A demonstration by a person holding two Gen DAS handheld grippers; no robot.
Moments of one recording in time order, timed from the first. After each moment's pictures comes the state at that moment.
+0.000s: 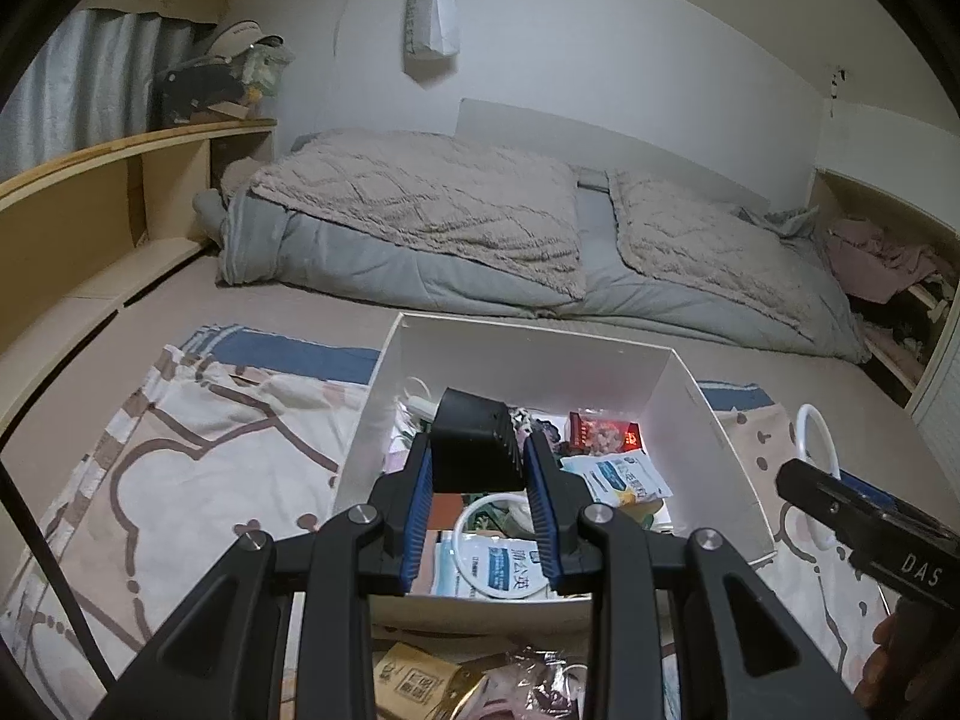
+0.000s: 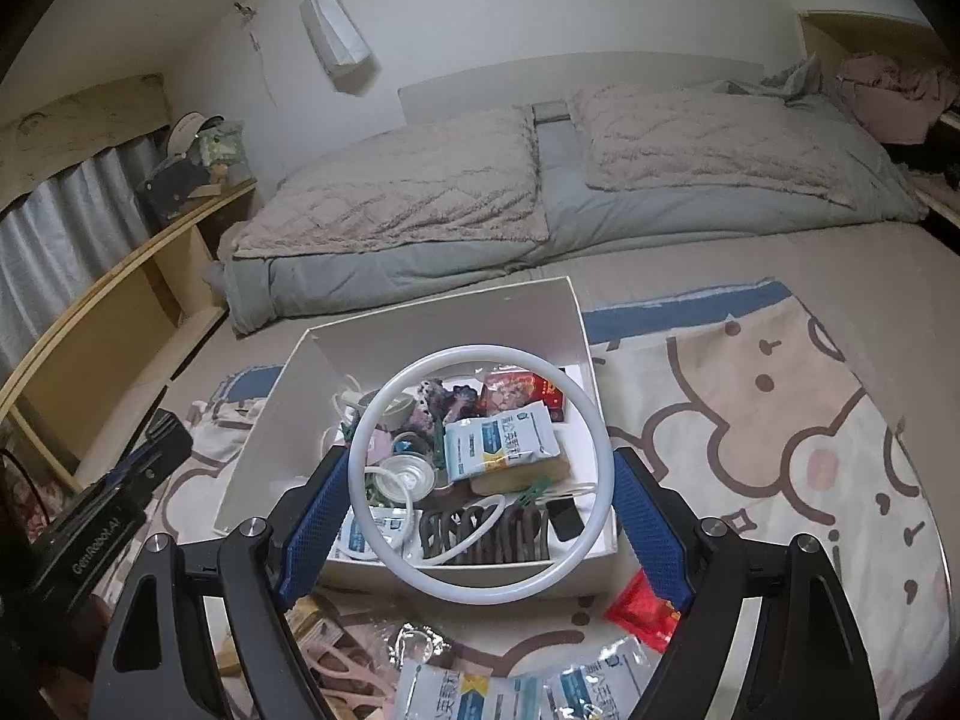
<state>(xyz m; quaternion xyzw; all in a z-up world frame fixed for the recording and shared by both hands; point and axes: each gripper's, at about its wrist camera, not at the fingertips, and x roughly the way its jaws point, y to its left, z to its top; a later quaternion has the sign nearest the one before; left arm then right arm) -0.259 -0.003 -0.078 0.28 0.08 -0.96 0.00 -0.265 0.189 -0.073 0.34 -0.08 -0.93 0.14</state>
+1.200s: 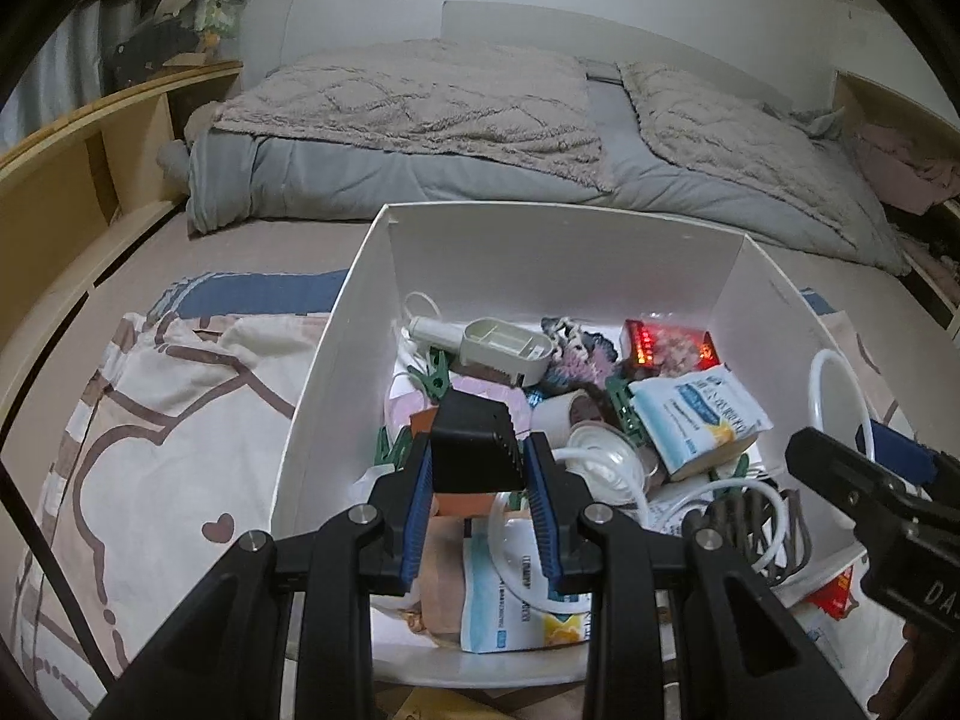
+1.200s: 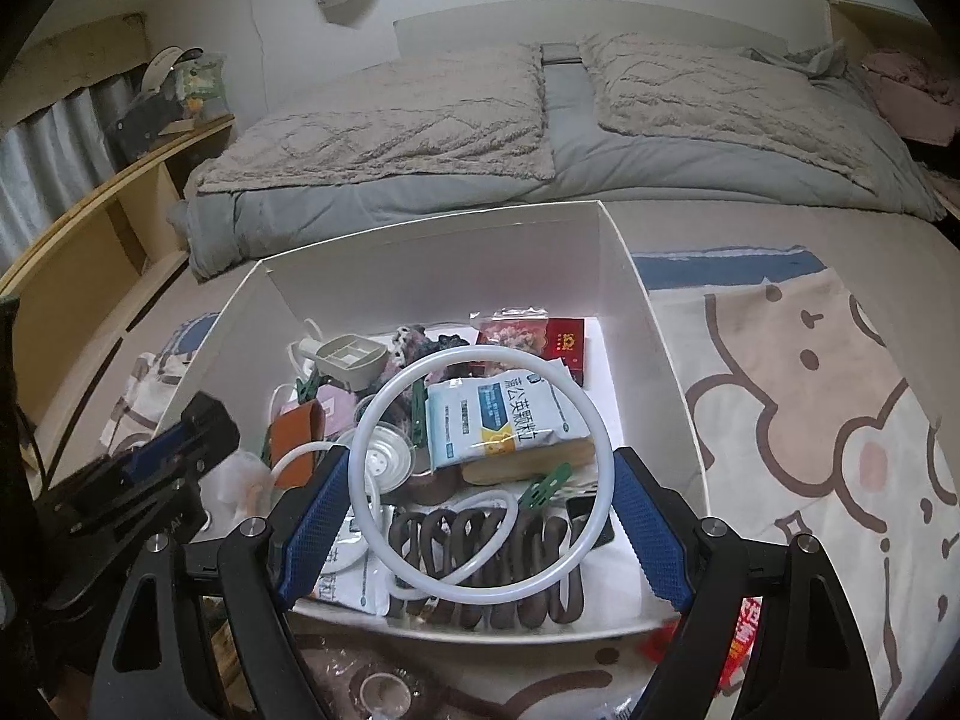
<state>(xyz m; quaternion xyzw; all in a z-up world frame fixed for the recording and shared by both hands) -0.330 -0.003 -0.151 0.38 0.02 -0.93 0.01 -0.314 0.151 -0.132 0.39 -0.04 -0.91 0.12</state>
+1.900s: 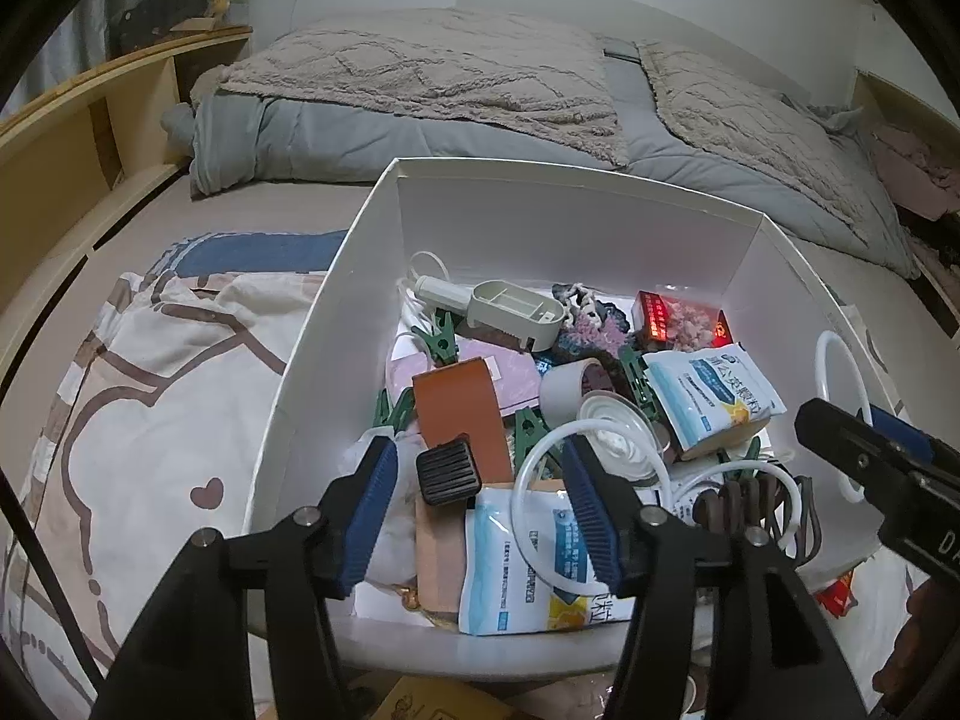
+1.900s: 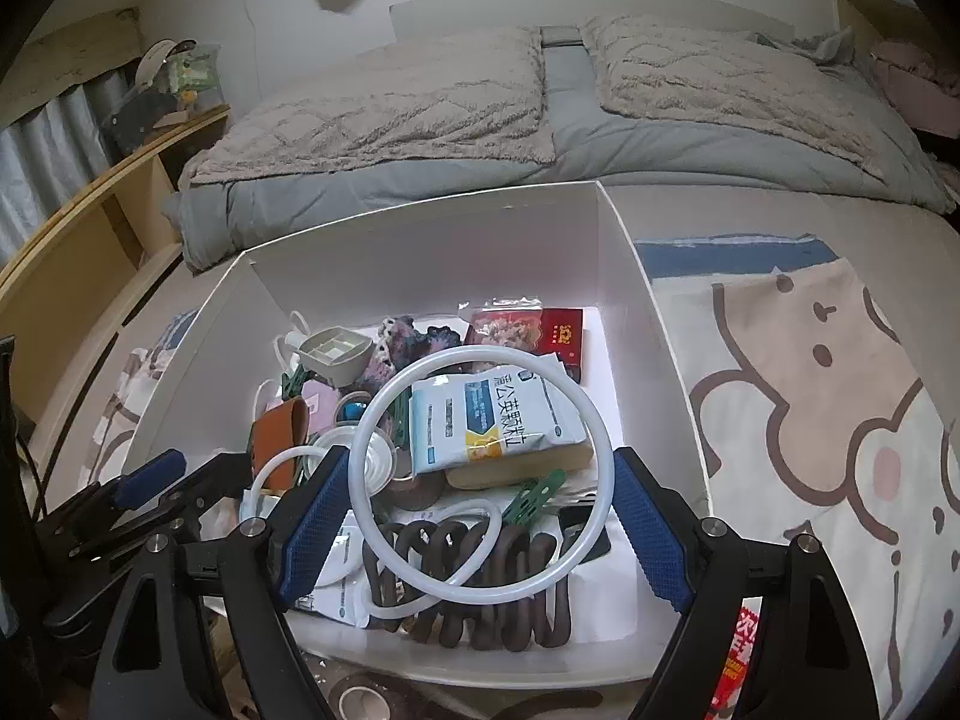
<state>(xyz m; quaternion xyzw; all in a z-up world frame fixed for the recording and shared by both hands) -0.332 -0.006 -0.164 0.41 0.04 -0.91 0.02 -0.329 0.157 -0.141 0.41 -0.05 -0.90 0.13</state>
